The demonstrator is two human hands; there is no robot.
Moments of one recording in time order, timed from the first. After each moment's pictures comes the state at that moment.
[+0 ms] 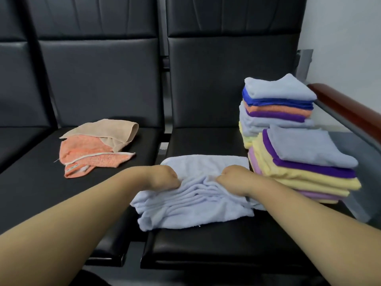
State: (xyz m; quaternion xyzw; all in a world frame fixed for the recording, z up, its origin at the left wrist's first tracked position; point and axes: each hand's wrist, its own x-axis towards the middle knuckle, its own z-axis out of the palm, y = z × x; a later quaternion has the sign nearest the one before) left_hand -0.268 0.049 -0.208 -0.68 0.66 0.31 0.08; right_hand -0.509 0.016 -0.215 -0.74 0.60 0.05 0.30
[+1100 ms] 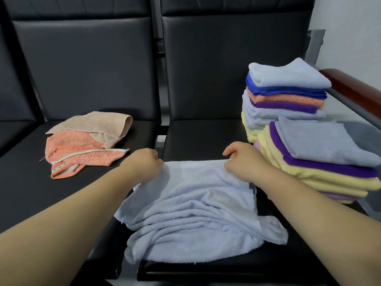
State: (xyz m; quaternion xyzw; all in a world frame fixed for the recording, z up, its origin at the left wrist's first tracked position) left_hand -0.230 0.019 -0.231 -0.78 0.60 0.15 -0.05; right_hand -0.509 -0.008 -0.213 -0.70 0.64 -0.16 0.29
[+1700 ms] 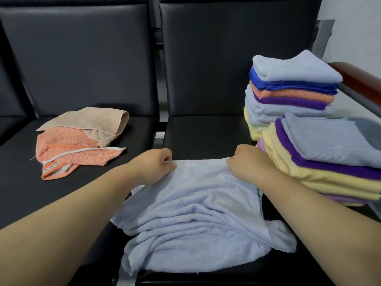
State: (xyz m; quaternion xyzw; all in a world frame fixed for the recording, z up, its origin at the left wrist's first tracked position) left_hand -0.236 0.006 -0.246 -0.69 0.69 0.20 -0.07; right_hand -0.501 -0.028 -0.229 -0.69 0.70 -0.05 0.18
